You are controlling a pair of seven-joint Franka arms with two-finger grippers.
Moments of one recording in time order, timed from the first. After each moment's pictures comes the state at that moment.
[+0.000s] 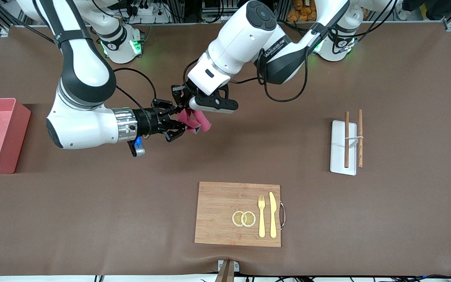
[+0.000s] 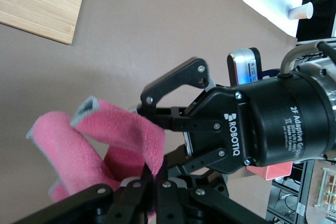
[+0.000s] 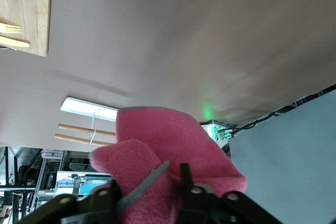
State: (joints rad) left arm -0.51 0.50 -0.43 -1.34 -0.14 2.39 -0.98; right arm 0.27 0.38 0.07 -1.59 0.93 1.70 1.19
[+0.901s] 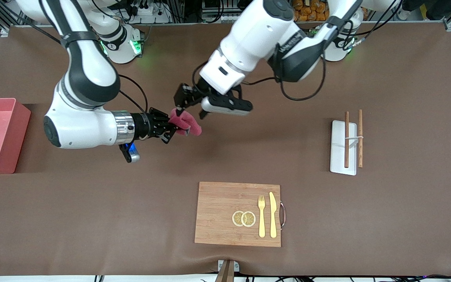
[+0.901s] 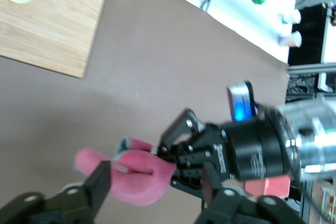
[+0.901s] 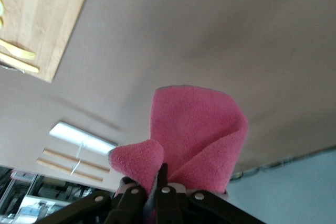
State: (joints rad) left arm -0.44 0.46 -0.41 -1.34 -0.10 2.36 -0.98; right arm 0.29 0.38 0.06 -1.59 0.72 1.78 1.04
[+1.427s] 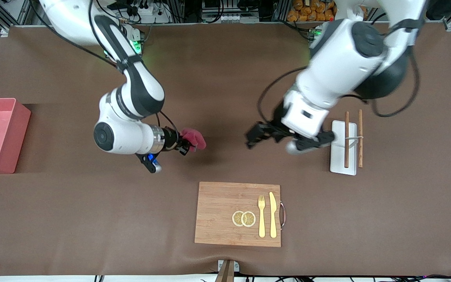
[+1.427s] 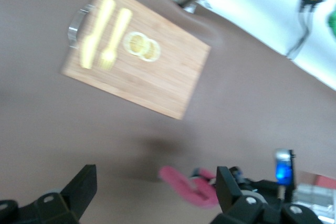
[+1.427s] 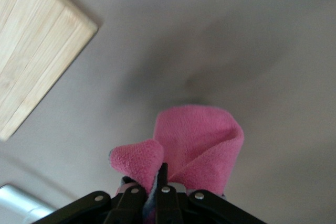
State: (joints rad) left arm -0.15 0.38 -0.41 -1.34 -0.10 2.01 -0.86; right arm 0.37 0.54 0.05 -1.64 0.53 2.04 0.88
